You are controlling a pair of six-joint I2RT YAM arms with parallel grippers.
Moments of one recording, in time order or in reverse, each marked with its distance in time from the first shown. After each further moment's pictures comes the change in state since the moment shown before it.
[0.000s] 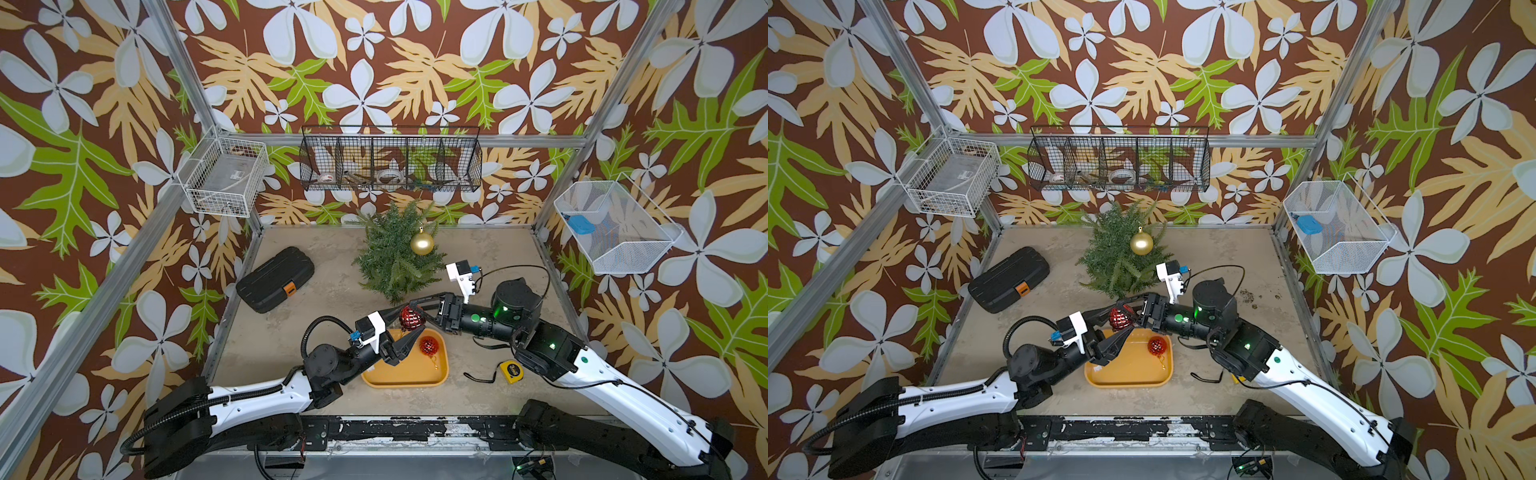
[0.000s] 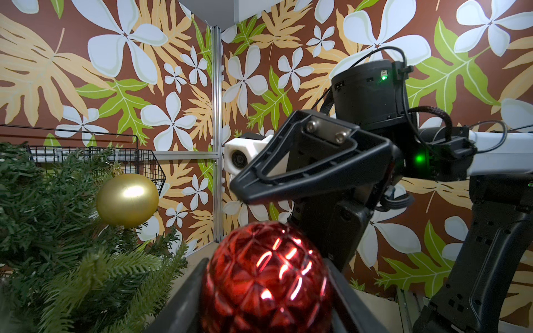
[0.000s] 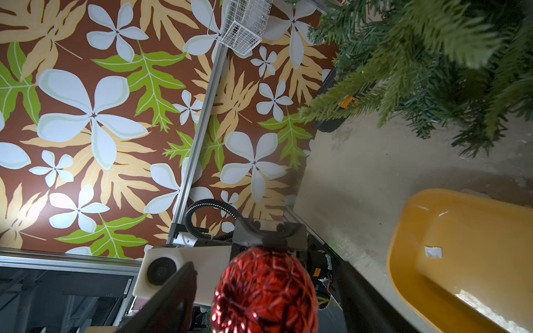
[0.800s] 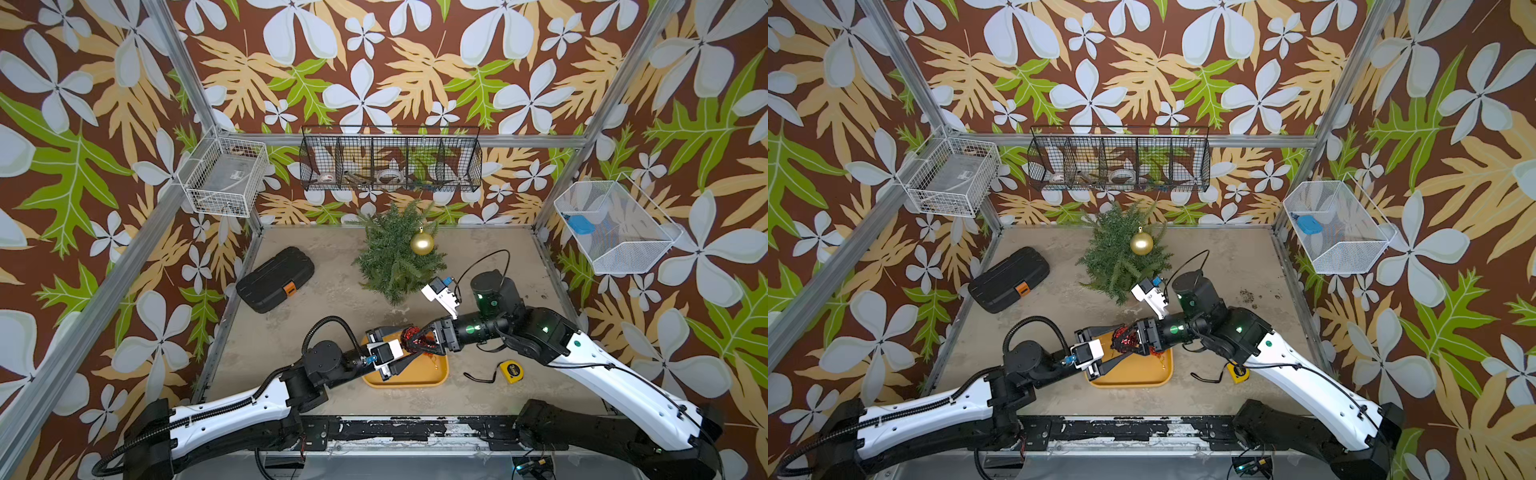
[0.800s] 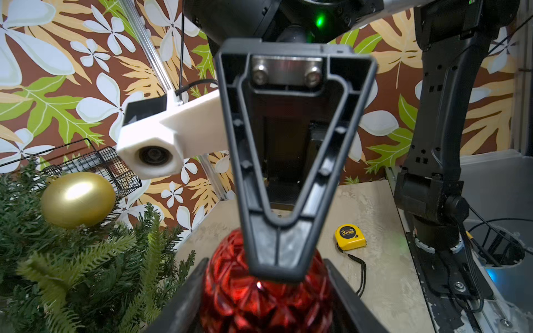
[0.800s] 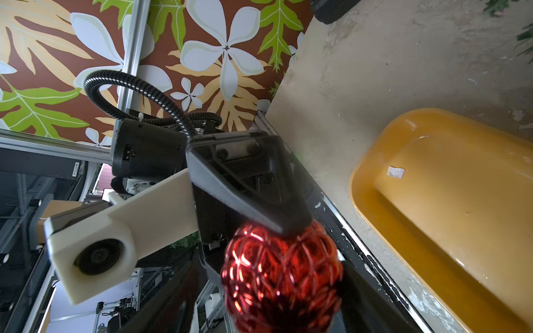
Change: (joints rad) left arm 0.000 -0.196 0.051 -0.556 0.150 0.351; right arm -0.009 0.119 0.117 -0.397 -0.333 -0.390
